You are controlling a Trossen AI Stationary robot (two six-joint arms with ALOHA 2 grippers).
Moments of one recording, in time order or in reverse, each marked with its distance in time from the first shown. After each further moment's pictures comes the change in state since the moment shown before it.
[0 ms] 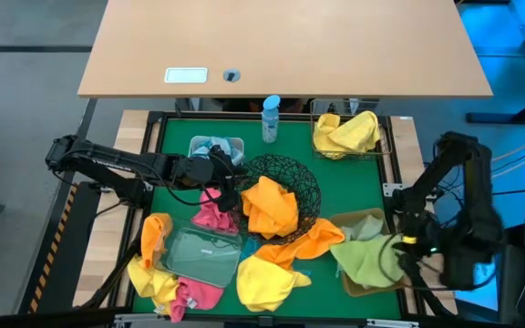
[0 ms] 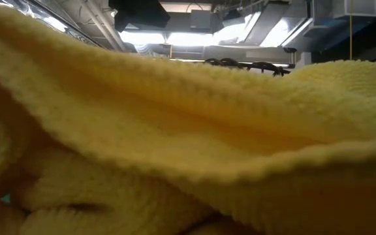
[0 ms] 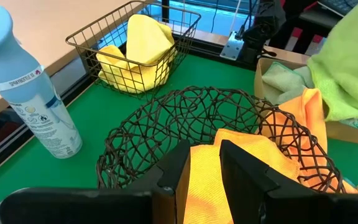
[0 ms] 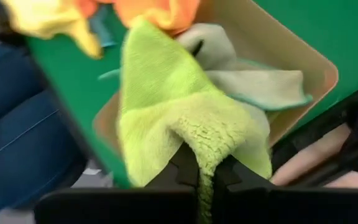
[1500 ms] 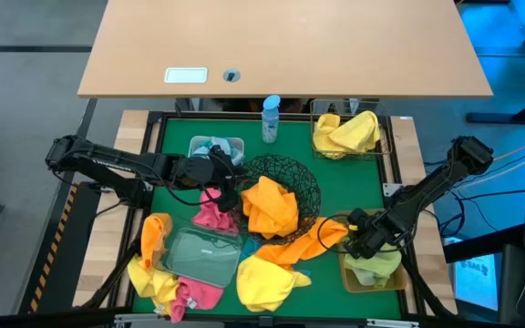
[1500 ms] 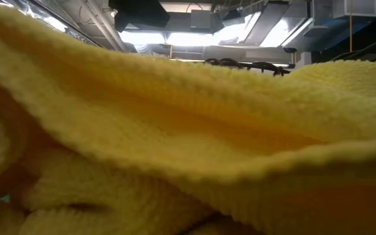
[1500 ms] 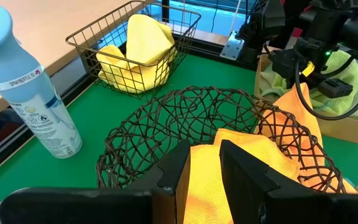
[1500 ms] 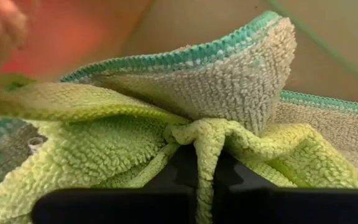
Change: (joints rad) left arm 0.000 0.000 0.000 0.000 0.000 0.000; right arm -0.579 0.003 -0.735 0.791 -0.301 -0.391
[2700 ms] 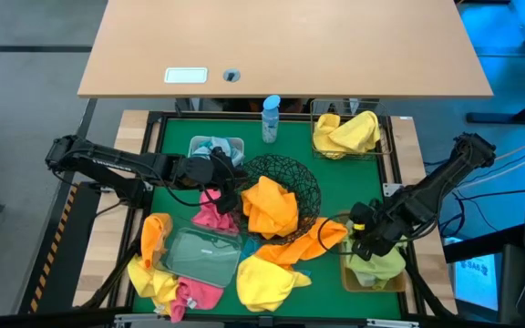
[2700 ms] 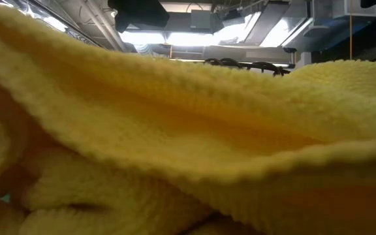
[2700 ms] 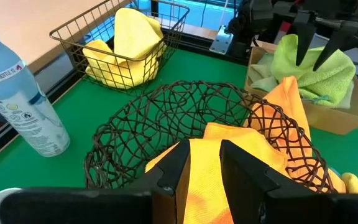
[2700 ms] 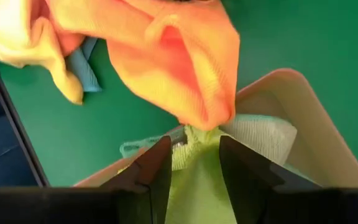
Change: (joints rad) left arm 0.000 0.000 -0.001 -0.007 0.050 0.000; right arm 0.000 -0.091 0.377 -0.293 0.162 -0.340
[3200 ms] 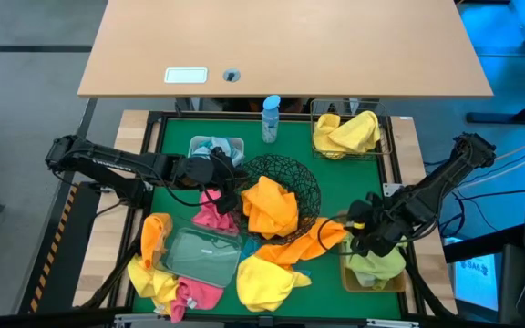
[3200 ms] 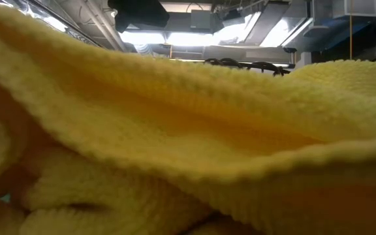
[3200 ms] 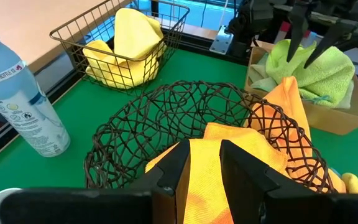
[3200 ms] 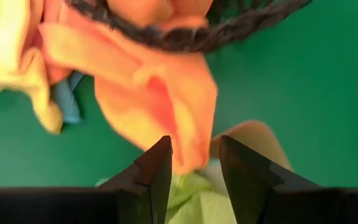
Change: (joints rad) left arm 0.000 0.000 0.000 0.000 0.000 0.000; right arm 0.000 0.000 0.002 -0.003 0.176 -0.114
